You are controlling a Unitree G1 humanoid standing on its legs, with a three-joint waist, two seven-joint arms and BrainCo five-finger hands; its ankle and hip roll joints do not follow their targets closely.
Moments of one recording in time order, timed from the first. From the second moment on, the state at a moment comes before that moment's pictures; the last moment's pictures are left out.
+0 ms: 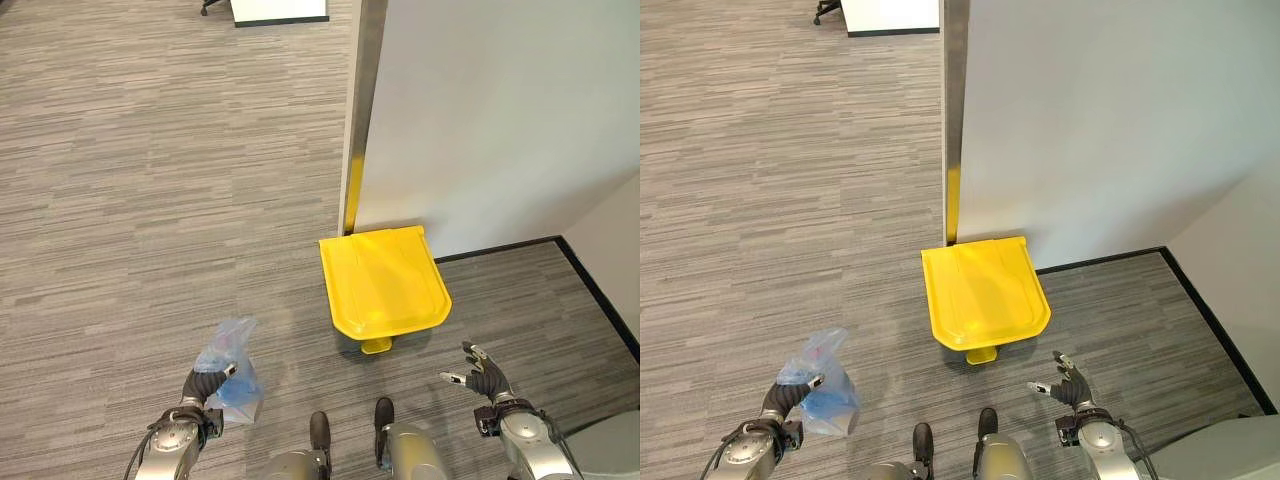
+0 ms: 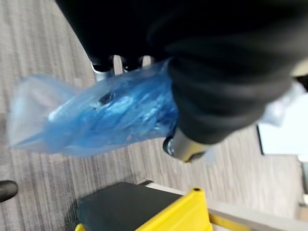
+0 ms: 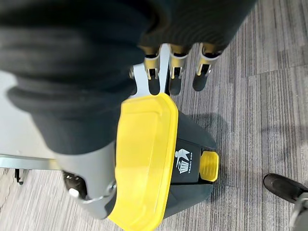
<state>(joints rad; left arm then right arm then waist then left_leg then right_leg) 0.17 0.38 -0.03 0.47 -0.28 -0.06 0.04 0.08 -0.36 0.10 0.50 0.08 -0.03 -0.06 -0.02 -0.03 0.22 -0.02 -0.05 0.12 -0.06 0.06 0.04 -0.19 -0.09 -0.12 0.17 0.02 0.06</state>
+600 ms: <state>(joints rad) 0.18 0.36 -0.03 0.47 -0.28 -0.06 0.04 0.09 -0.38 0.07 0.52 0.08 -0.01 -0.06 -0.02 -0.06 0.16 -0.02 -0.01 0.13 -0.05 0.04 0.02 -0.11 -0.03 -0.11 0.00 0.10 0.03</state>
